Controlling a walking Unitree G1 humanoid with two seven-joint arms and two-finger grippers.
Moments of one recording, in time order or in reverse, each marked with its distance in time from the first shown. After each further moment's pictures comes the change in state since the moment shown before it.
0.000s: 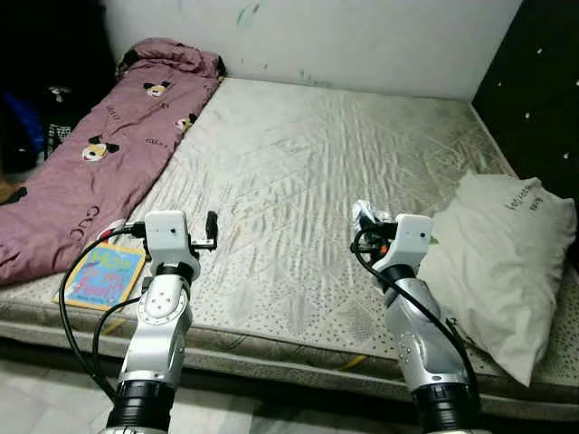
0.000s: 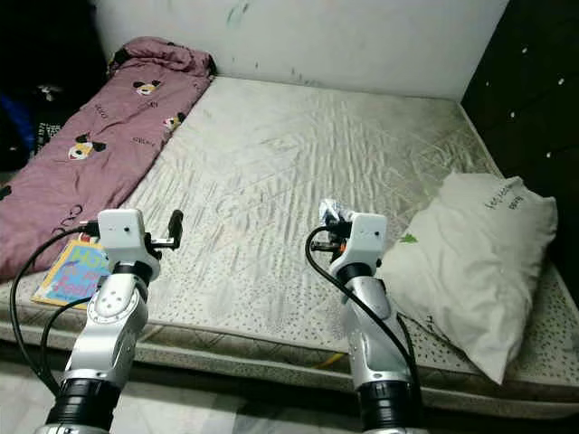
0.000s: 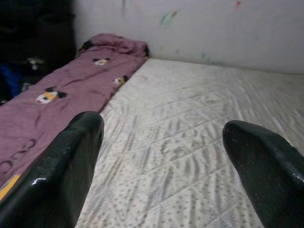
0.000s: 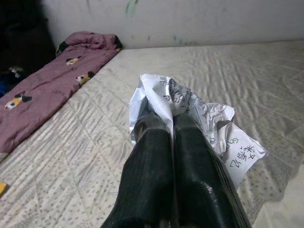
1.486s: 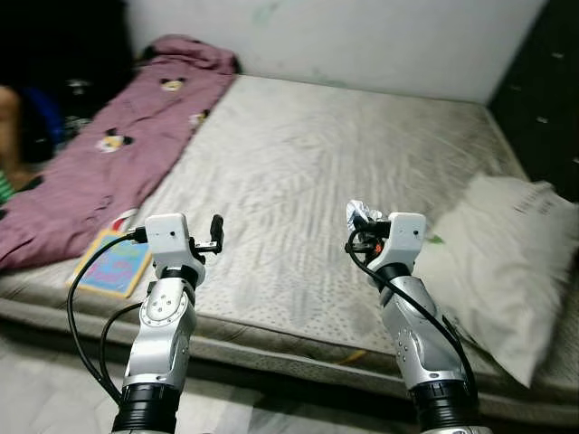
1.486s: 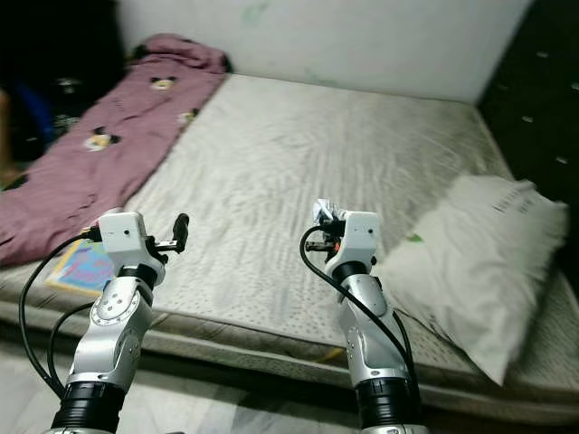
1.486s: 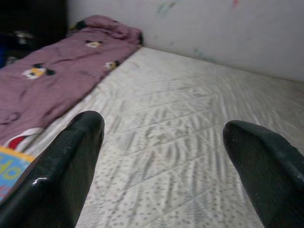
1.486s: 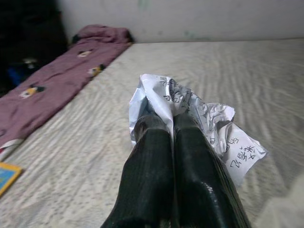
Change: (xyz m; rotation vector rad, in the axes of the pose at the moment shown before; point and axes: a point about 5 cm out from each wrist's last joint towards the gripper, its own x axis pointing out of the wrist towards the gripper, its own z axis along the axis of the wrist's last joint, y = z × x) left arm -0.003 -0.007 -0.005 -0.119 0.044 -0.048; right arm 0.002 0.004 -0.001 -0.004 0.021 0.023
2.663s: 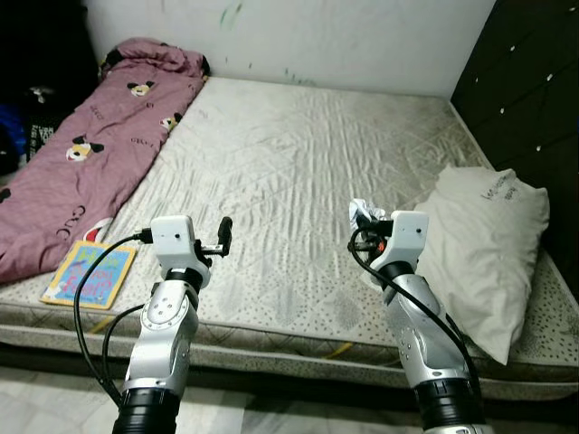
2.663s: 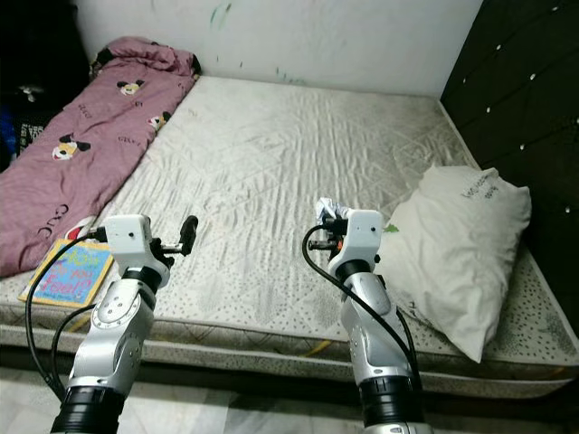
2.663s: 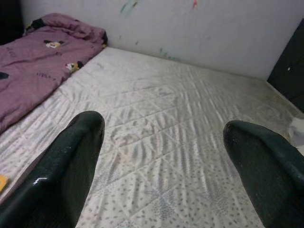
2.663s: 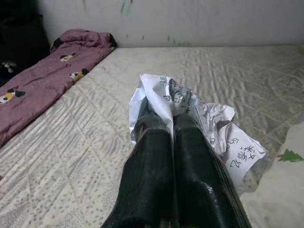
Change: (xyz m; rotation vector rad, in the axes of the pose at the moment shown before) left arm -0.004 -0.007 -0.001 -0.024 -0.003 -0.096; right arm 0.001 -0.004 0.002 -0.023 -0.004 -0.001
